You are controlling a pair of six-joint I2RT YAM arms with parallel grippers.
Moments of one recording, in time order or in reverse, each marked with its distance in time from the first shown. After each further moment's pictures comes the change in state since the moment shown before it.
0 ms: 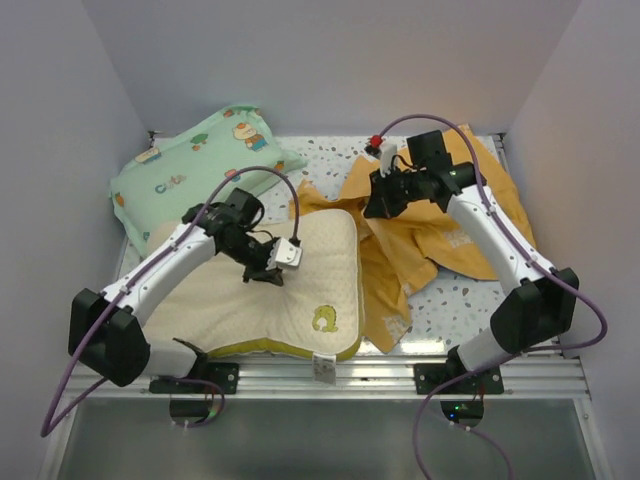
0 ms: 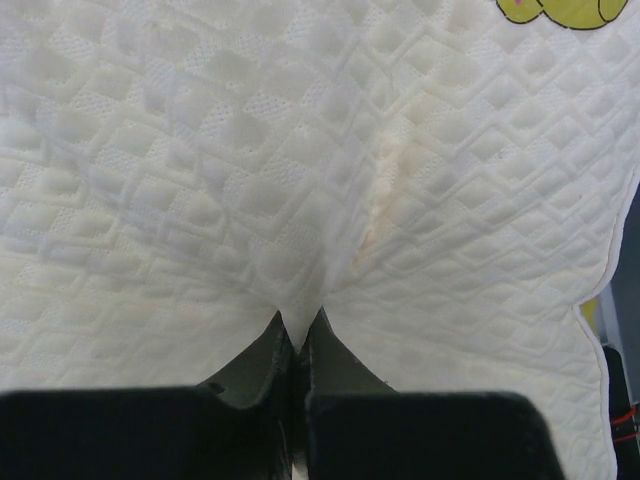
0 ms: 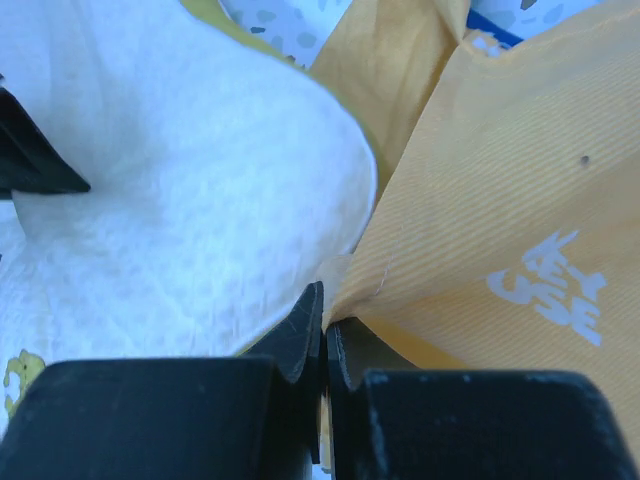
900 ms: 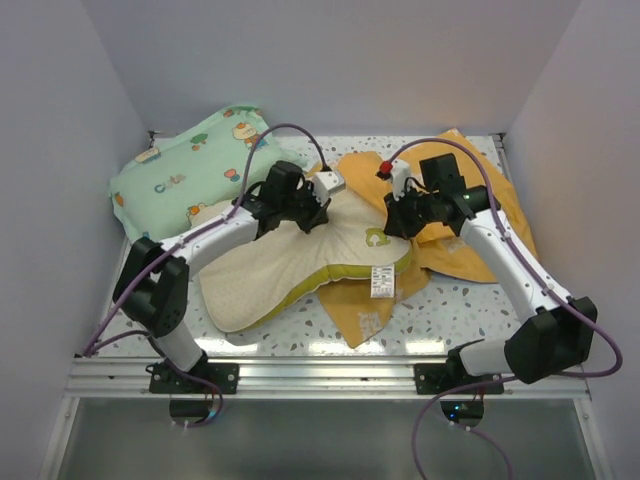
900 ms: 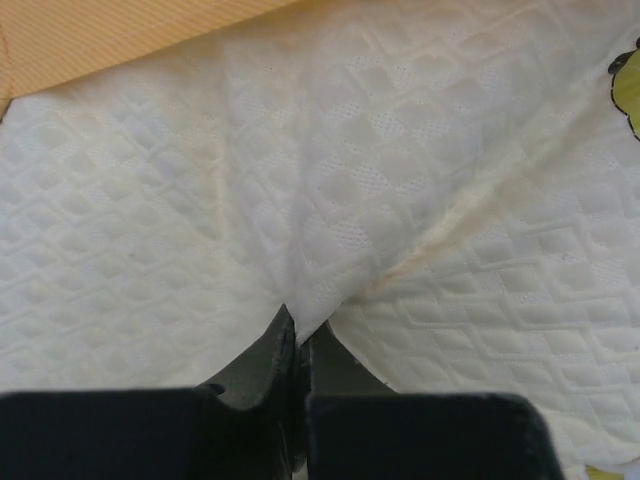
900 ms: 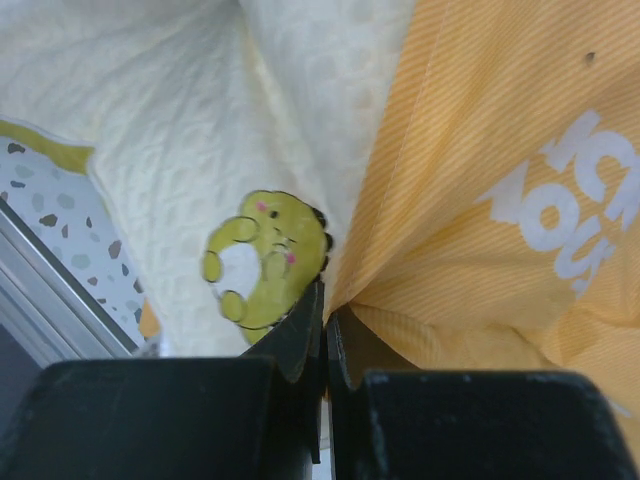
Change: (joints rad) left arm -0.096 0.313 0.134 0.843 -0.327 -0.887; right arm -0.018 -0.190 -0.206 -0.015 0.142 -0.136
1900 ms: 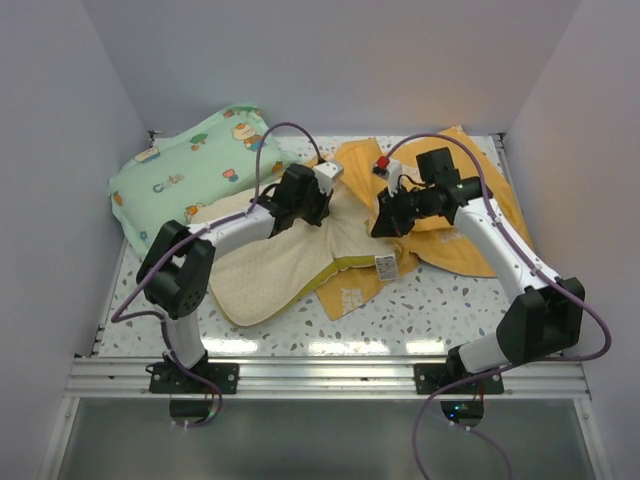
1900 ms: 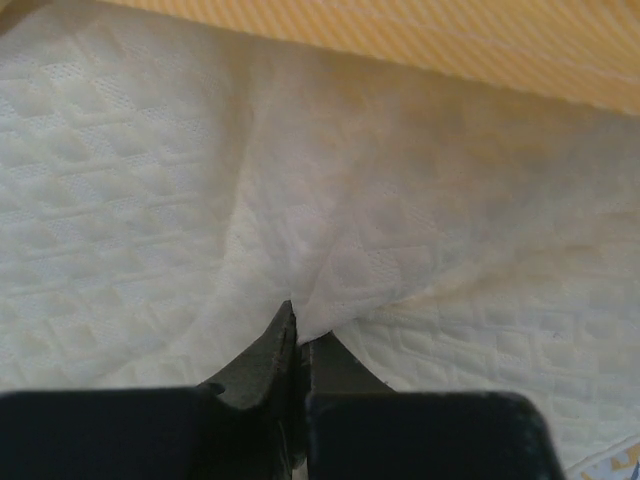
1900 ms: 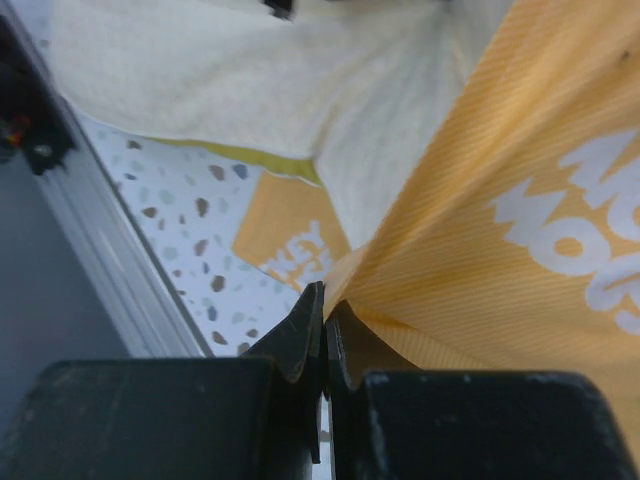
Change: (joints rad) left arm -0.038 0.161 0.016 0.173 -0.304 -0.278; right arm -0.031 0.101 0.029 -0.016 -0.217 -0.017
